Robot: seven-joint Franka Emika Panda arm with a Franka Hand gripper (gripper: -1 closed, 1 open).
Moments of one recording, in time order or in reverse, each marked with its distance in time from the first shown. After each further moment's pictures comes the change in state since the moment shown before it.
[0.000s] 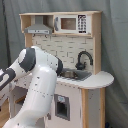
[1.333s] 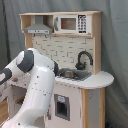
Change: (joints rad) arm 0.192 0.082 -0.110 0.156 -0.003 -0.154 0.127
